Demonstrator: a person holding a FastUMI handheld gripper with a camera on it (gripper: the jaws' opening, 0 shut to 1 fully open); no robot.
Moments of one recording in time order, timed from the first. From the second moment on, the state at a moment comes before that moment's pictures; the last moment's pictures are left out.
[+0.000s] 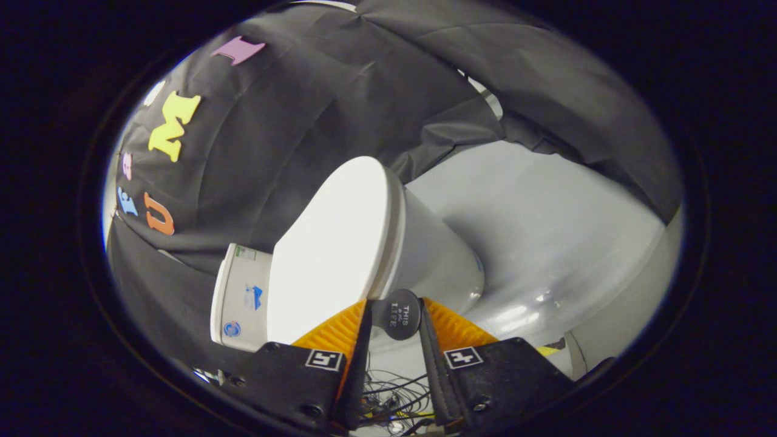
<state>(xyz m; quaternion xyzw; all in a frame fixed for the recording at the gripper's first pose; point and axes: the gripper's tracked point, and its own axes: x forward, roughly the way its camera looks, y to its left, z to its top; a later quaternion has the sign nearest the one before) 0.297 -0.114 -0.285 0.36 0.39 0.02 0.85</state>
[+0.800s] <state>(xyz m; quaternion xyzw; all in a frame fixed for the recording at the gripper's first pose) 0.302 -0.116 -0.272 0.41 0.35 0.02 0.84</state>
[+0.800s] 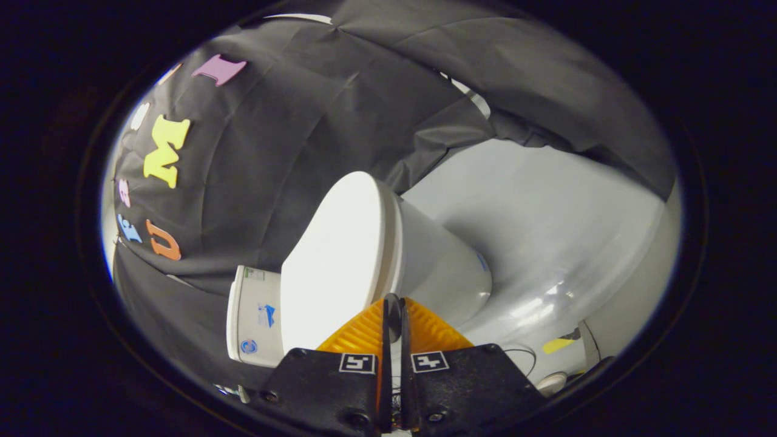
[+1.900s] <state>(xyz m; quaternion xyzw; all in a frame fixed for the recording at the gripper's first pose) 0.294 -0.070 -0.146 0.41 0.27 0.07 0.87</state>
